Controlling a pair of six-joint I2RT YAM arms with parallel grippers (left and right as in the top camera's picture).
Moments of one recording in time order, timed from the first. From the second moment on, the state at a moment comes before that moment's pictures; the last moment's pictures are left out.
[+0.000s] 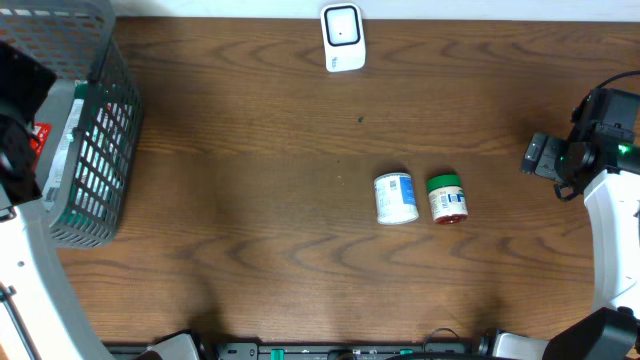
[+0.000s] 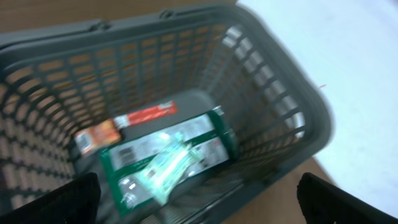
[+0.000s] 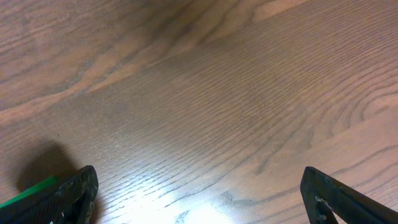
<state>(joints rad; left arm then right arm) 0.38 1.40 1.88 -1.12 -0.28 -0.56 -0.29 1.47 1.20 -0.86 0.17 0.10</state>
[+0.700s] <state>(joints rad) 0.45 1.64 1.88 -0.96 -0.28 -0.33 -0.29 1.47 1.20 -0.86 0.17 0.10</state>
